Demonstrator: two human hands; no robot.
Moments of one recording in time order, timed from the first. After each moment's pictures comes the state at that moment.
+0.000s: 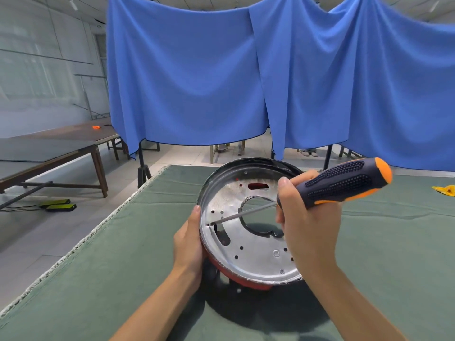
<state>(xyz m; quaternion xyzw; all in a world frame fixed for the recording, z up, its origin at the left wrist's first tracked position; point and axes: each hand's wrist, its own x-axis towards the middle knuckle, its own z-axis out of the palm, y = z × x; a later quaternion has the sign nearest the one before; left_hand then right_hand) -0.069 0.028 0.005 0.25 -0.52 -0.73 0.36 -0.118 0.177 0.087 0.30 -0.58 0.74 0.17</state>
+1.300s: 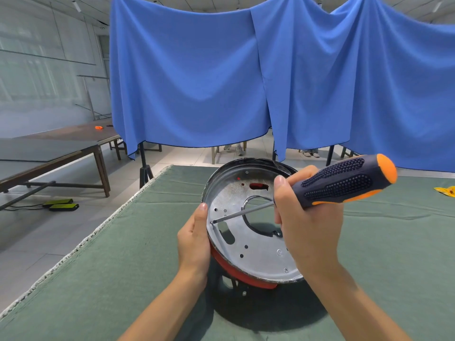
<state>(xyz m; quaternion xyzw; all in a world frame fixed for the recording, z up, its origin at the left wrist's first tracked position) -0.067 0.042 0.014 0.24 -0.55 -0.69 0.41 -0.108 0.180 0.095 0.36 -0.56 0.72 0.20</state>
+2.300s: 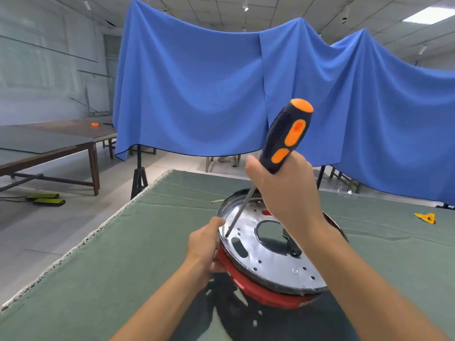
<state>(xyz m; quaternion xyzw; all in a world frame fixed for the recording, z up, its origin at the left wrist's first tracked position) -0.050 0.040 0.031 0.29 -0.54 -0.77 0.21 -0.091 0.151 0.156 0.40 -0.72 0.50 0.27</state>
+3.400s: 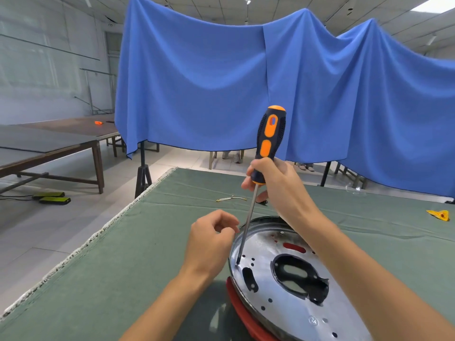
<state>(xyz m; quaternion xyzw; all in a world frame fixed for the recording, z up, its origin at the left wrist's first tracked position) -0.037 0.035 0.042 0.16 -0.75 -0.52 0.37 -0.115 0.131 0.144 0.37 -0.71 0.60 -0.04</state>
